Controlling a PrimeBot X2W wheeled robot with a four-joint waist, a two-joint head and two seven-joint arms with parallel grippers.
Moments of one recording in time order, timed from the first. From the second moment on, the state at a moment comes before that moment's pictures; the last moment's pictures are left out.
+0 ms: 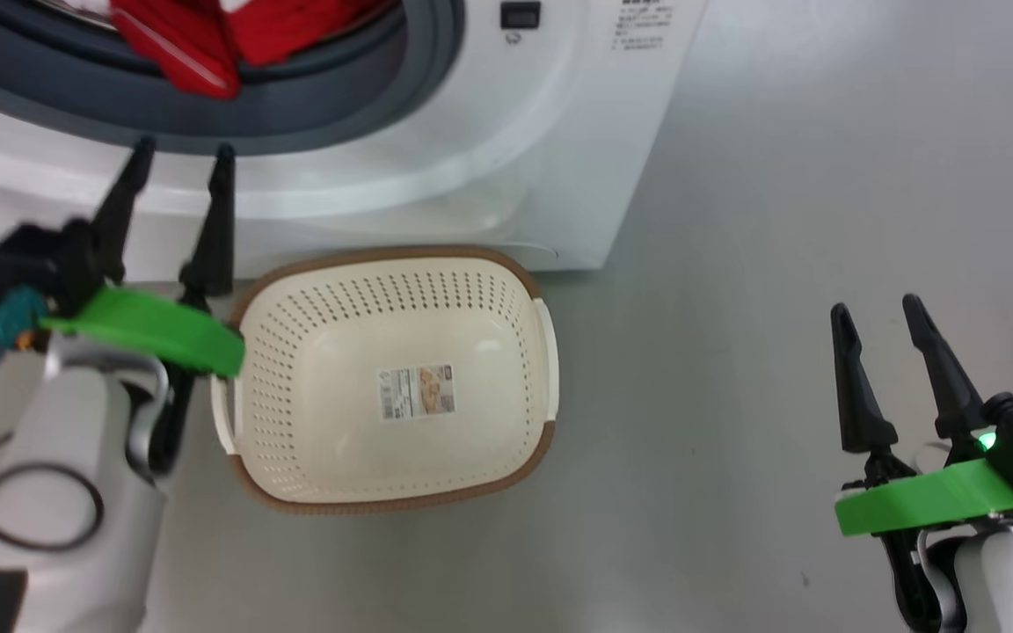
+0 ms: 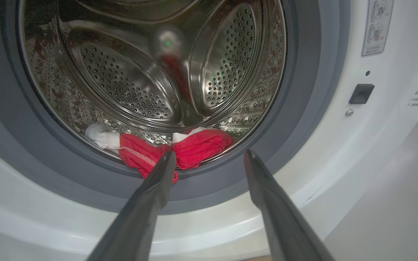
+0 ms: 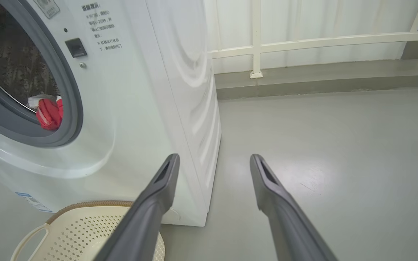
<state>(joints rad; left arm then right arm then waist) -0.70 0.18 -0.13 0.54 -0.32 -0.13 -0.26 -0.14 -0.06 -0.06 0.13 0.29 0.12 -0.26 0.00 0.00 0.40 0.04</state>
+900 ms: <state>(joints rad) -1.34 0.28 -0.26 1.15 -0.38 -0.13 -0.24 -0.26 -0.05 -0.03 0.10 0.33 0.12 -0.26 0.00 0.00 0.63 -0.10</state>
